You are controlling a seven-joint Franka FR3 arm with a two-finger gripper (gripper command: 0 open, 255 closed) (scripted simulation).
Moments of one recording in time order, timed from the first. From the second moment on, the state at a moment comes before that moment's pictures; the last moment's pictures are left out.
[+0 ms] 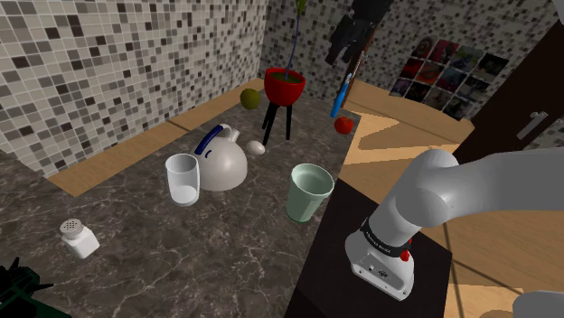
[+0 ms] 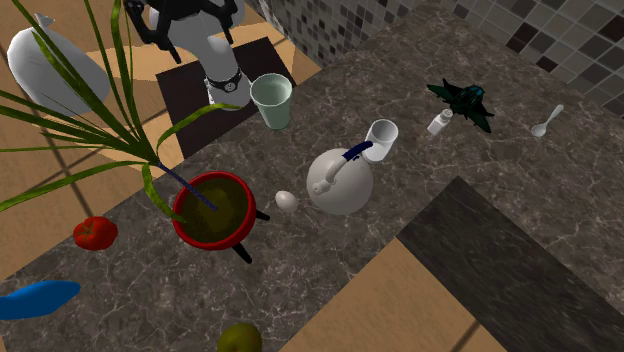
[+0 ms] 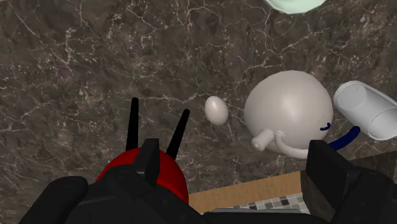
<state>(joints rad) -0.01 -0.82 -0.07 -2.28 0.00 1.67 -0.05</state>
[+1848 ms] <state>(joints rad) -0.03 -0.13 0.05 -2.51 -0.08 2.55 0.17</state>
